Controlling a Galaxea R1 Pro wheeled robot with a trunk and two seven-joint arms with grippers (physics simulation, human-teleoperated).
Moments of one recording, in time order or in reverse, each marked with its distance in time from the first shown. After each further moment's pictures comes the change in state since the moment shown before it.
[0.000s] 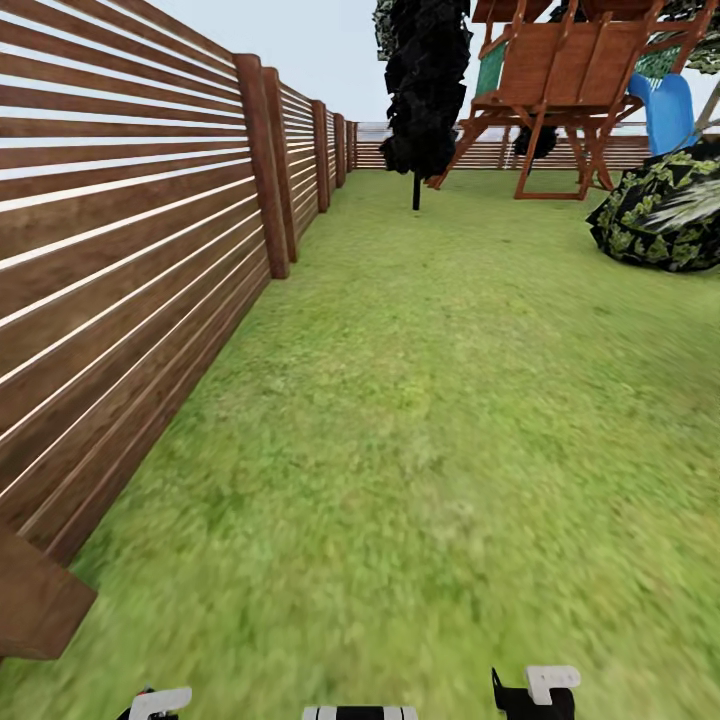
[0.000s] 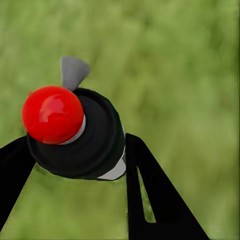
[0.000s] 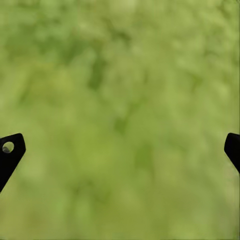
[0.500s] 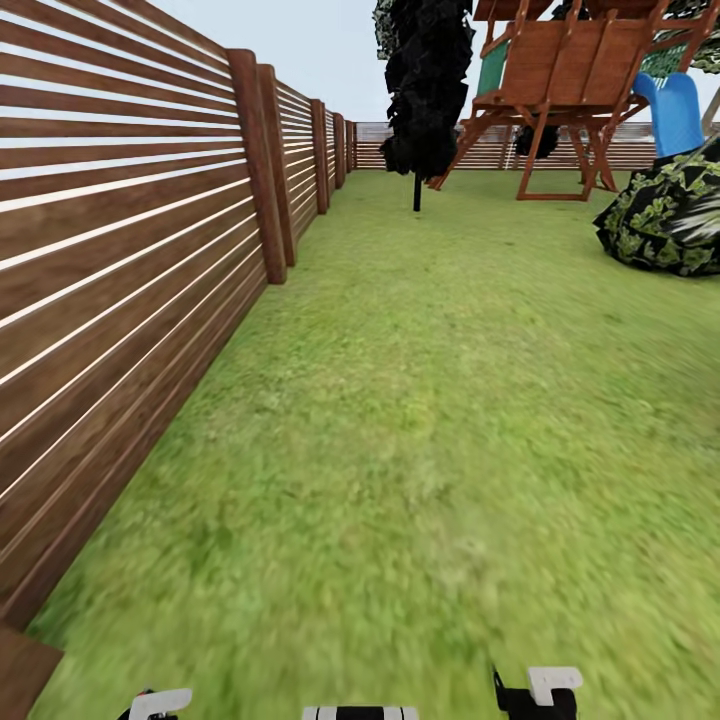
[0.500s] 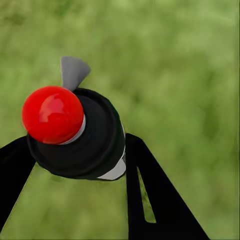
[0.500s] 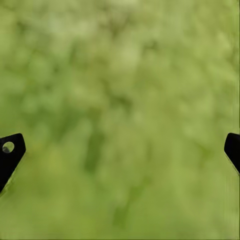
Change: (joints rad) left arm 0.001 0.000 0.000 0.000 0.000 0.000 0.000; right arm 0.001 -0.003 0.000 0.001 0.002 0.001 -0.001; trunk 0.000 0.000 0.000
